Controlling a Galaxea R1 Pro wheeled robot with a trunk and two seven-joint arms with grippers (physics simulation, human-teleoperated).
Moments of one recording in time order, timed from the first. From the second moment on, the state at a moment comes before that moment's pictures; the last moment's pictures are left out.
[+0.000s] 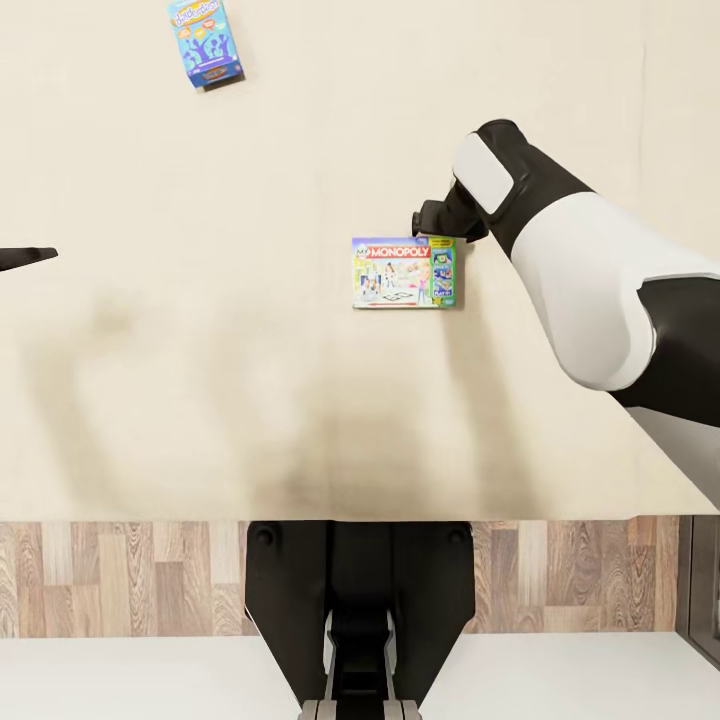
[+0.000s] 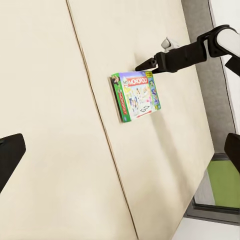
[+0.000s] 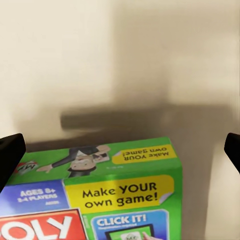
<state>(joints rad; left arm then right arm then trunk) -1.18 0.66 0.36 -1.34 0.13 1.04 -1.57 -1.95 0.17 -0.01 -0.23 -0.32 0.86 -0.40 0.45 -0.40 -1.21</state>
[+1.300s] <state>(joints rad) -1.16 0.60 0.32 -1.32 0.13 1.04 -1.57 -1.89 0.17 -0.01 -0.31 -0.32 0.87 -0.41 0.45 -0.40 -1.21</state>
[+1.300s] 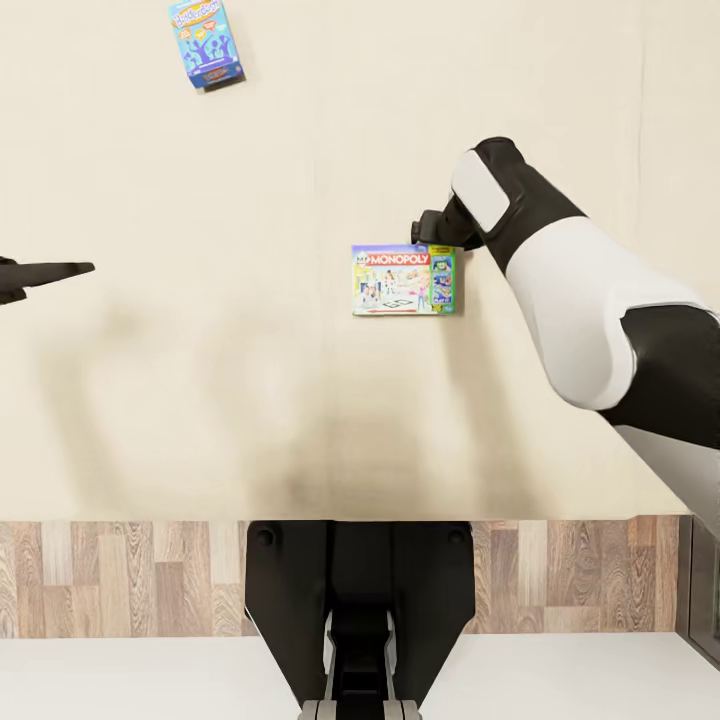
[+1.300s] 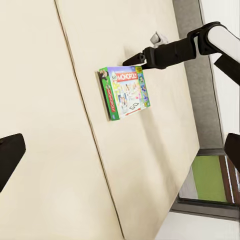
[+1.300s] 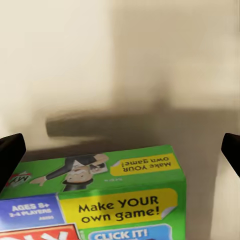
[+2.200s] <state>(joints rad) -1.16 0.59 0.30 -1.32 0.13 1.04 -1.57 -1.87 0.17 -0.02 -0.37 -0.34 1.01 -0.41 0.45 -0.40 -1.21</state>
